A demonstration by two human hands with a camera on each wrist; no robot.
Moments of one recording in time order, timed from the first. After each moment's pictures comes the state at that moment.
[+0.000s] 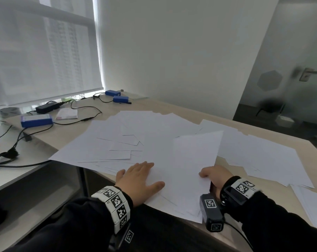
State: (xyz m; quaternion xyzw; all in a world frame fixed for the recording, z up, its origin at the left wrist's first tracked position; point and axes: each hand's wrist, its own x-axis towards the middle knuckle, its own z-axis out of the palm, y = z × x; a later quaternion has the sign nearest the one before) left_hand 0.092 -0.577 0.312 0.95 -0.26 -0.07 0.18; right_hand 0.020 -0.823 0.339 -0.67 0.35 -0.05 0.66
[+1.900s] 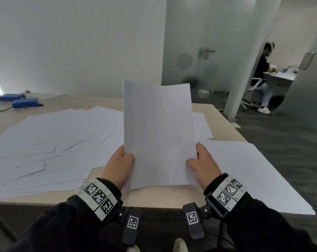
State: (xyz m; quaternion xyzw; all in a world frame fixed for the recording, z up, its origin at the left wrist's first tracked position) left_hand 0.009 -0.714 0.344 0.71 -0.25 -0.19 0.63; right_hand -0.154 -0.879 0.342 -0.73 0.32 -0.29 0.52
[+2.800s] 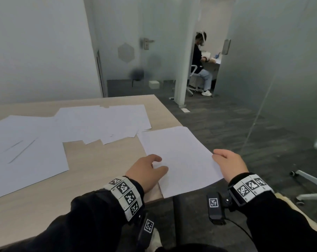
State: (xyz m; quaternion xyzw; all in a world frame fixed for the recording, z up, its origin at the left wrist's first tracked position) left_hand -0.144 -0.869 0.326 0.76 -0.51 -0.25 0.31; right_hand -0.376 -0.995 0.324 -0.64 0.58 -0.34 0.37
